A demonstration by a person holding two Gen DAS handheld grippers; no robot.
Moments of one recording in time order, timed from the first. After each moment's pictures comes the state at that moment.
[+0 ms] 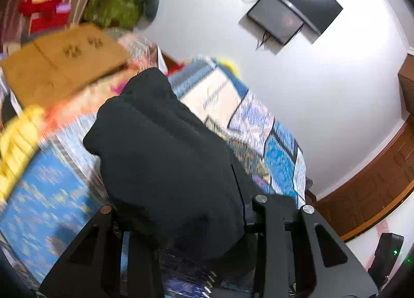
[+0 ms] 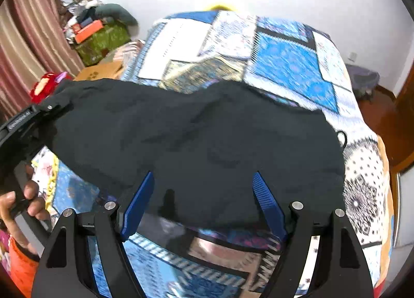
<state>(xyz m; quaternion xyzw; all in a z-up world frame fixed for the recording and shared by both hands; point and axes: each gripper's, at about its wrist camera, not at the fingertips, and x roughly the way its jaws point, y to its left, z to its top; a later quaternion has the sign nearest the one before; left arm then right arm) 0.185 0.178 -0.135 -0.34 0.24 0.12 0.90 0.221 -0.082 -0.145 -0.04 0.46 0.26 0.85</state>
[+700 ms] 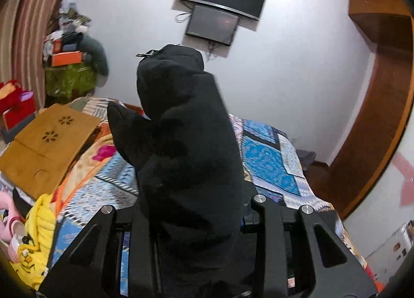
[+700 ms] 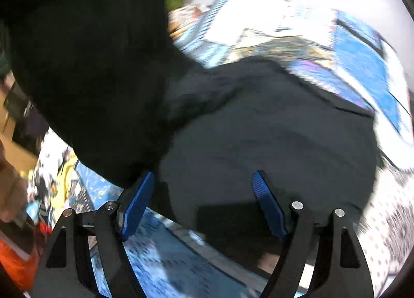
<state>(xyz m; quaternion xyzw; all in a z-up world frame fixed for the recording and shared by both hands) 0.189 0.115 -0.068 -0.15 0.22 0.05 0.96 0.216 -0.016 -0.188 -0.09 0.49 0.36 0.79</state>
